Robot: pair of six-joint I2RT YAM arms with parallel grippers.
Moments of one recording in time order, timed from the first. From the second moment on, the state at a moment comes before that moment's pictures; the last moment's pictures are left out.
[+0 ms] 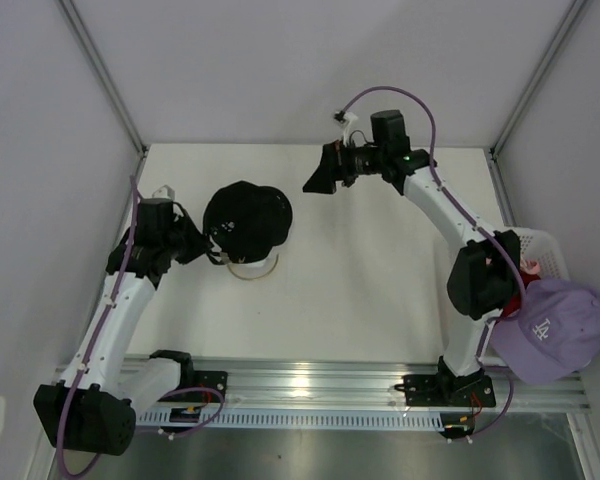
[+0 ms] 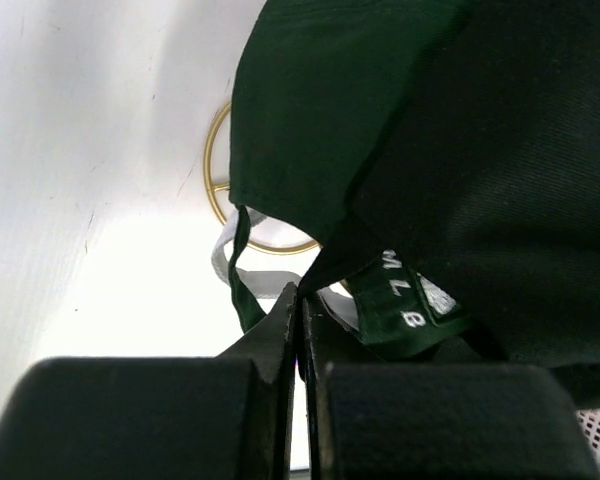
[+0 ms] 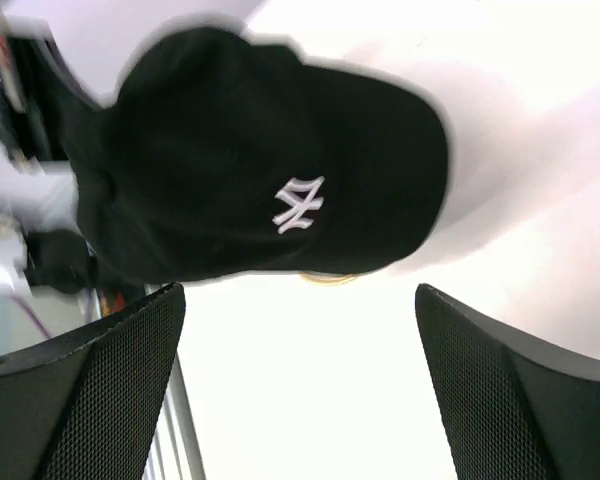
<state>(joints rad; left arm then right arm) -0.09 1.00 0.94 -0.69 0.09 -0.61 0.43 1.93 1.82 -0.47 -0.89 0.06</state>
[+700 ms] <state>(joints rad) -0.03 0.97 0.77 -0.62 0.08 -0.71 0.47 1.97 1.71 -0.15 -0.70 0.45</state>
